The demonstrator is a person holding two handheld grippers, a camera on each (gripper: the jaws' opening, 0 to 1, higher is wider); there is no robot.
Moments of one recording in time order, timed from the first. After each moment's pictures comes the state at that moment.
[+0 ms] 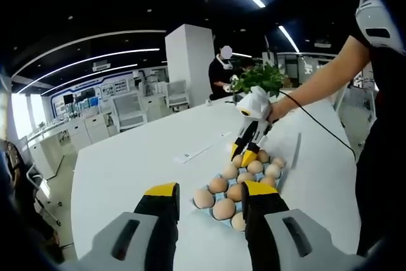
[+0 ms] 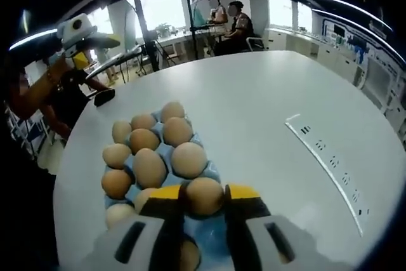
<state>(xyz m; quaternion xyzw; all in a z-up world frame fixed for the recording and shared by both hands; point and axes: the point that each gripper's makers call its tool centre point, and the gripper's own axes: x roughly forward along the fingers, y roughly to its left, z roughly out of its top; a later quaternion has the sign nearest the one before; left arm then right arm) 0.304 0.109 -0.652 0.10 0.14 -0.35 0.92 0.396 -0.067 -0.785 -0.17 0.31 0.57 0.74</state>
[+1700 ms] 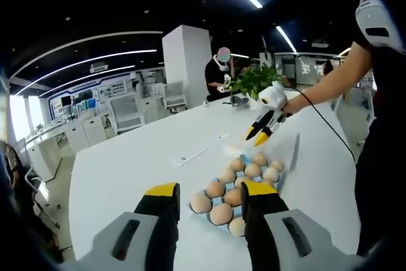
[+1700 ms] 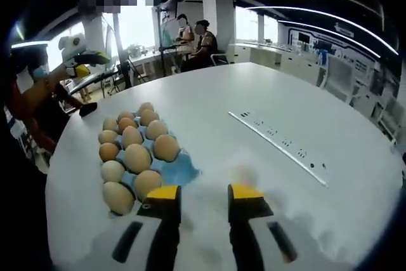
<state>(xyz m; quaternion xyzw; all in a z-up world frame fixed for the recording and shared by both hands) 0.308 0.099 -0.648 0.10 0.13 -0.36 0.92 0.408 -0.182 -0.762 -0.14 0.28 0.48 0.82</state>
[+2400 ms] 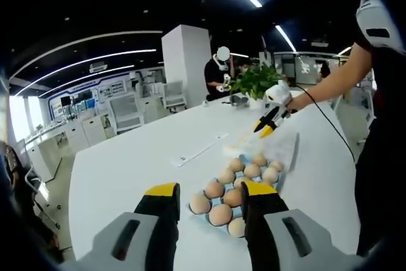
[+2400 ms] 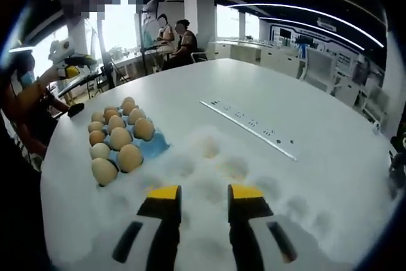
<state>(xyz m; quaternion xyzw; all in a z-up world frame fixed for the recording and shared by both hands) 0.308 0.096 -0.648 0.10 0.13 -0.36 0.92 0.407 -0.242 -0.761 -0.13 0.29 0.42 0.85</state>
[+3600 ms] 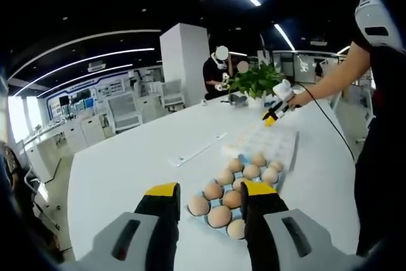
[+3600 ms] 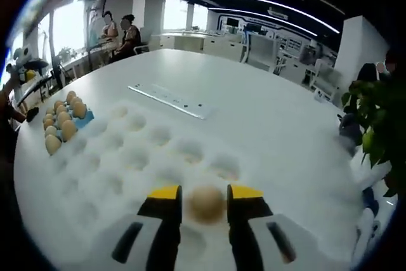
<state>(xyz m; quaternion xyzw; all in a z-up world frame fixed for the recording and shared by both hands) 0.310 0.091 -0.647 0.11 0.14 -0.36 0.91 0.437 -0.384 -0.774 -0.14 0.32 0.24 0.90</state>
